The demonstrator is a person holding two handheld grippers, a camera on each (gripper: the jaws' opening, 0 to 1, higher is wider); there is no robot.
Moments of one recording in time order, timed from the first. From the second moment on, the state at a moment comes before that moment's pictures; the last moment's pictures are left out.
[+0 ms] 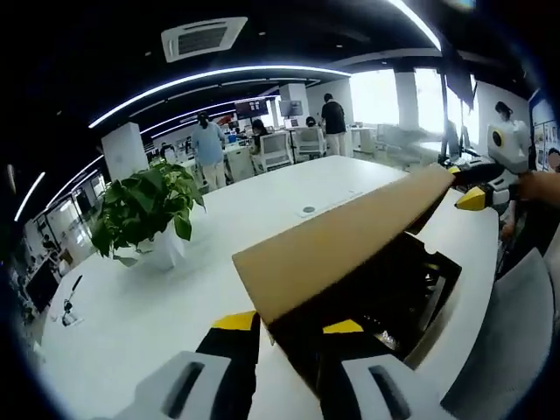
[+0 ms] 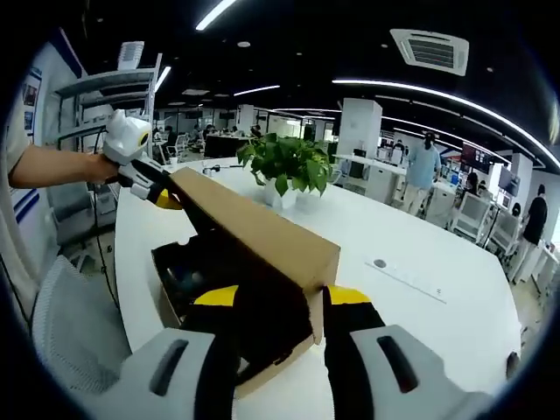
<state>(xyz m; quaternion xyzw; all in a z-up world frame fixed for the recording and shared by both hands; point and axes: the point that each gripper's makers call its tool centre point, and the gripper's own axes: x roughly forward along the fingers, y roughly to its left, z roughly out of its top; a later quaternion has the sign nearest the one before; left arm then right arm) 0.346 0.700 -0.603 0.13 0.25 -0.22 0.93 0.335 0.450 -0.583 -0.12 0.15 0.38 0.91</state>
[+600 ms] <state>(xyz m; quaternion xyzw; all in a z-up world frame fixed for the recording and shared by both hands) 0.377 0.715 -0.592 0.13 0.25 -0.18 0.94 0.367 0.448 -0.574 -0.13 0.15 0.37 0.91</state>
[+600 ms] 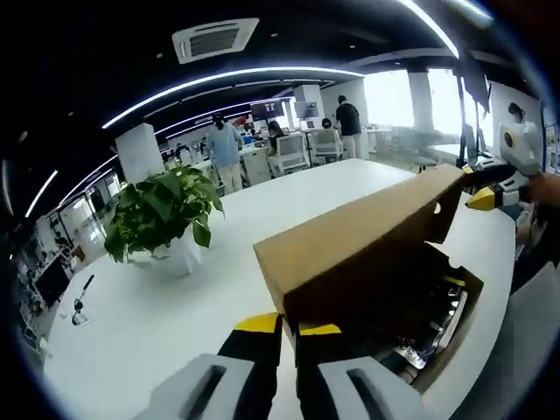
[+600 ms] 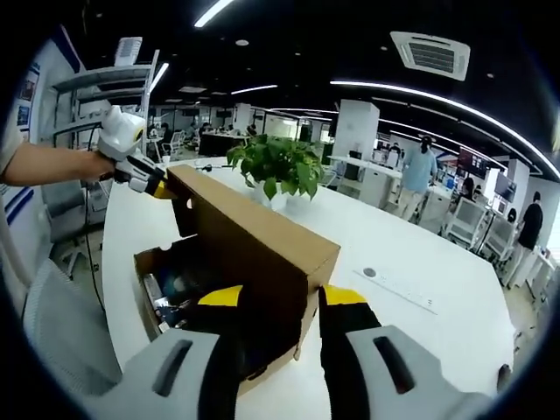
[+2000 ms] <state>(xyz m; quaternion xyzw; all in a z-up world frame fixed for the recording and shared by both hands) 0.418 0.719 -0.589 0.10 0.24 -0.17 0.95 0.399 0.423 -0.677 -0.14 0.26 0.28 0.91</state>
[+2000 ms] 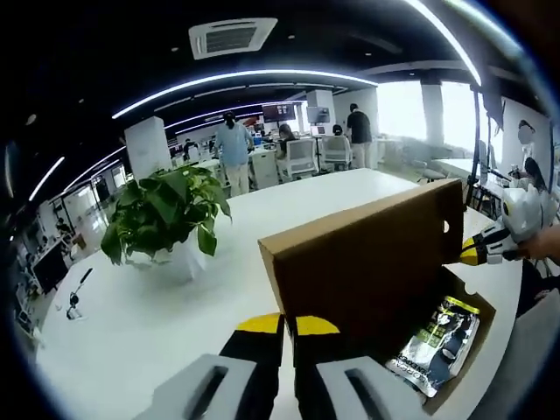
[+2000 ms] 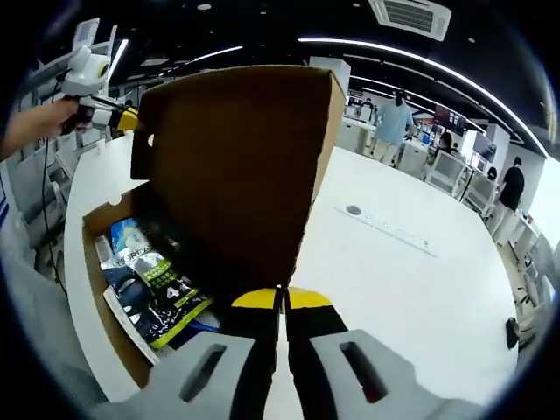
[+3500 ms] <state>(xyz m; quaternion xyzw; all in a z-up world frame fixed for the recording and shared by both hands) 0.407 0.719 -0.661 0.05 0.30 -0.15 0.94 0.409 0.425 -0.675 -0.17 0.26 0.29 0.90</state>
